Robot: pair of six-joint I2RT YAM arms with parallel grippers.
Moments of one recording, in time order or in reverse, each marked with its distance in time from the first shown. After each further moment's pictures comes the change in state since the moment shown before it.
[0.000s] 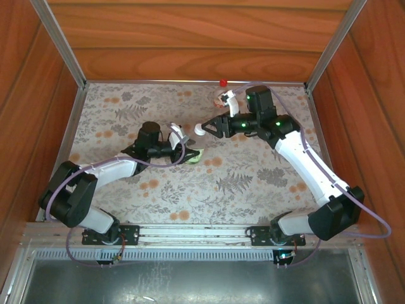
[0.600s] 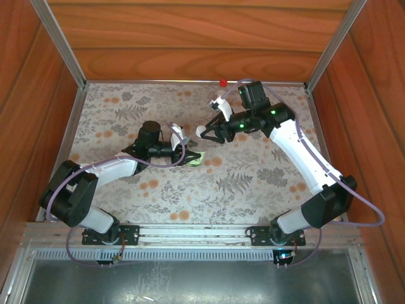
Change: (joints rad) left arm 0.000 0.004 0.008 0.003 0.083 0.007; right arm 0.022 0.118 0.167 -0.276 -0.074 -0.417
